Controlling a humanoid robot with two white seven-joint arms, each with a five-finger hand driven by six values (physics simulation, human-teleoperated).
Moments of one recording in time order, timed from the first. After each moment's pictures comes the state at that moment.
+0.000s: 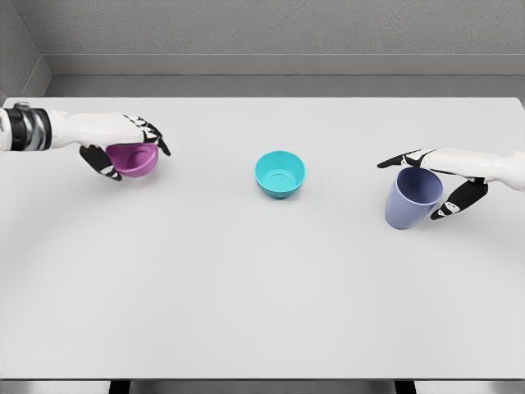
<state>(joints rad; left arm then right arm) -0.97 0.74 -0.94 -1.09 -0.23 -0.61 -0.61 -0.74 -0.97 0.88 -1.25 -0.19 -0.61 0.61</state>
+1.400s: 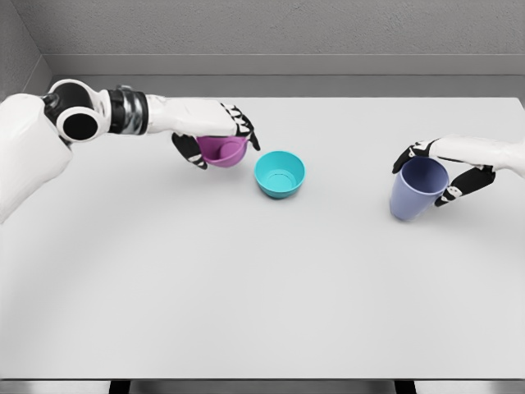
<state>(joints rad) -1.03 0.48 -0.94 -1.12 -0.32 -0.61 -0.61 -0.78 -0.98 0.87 -1.24 -0.17 -0.61 0.61</state>
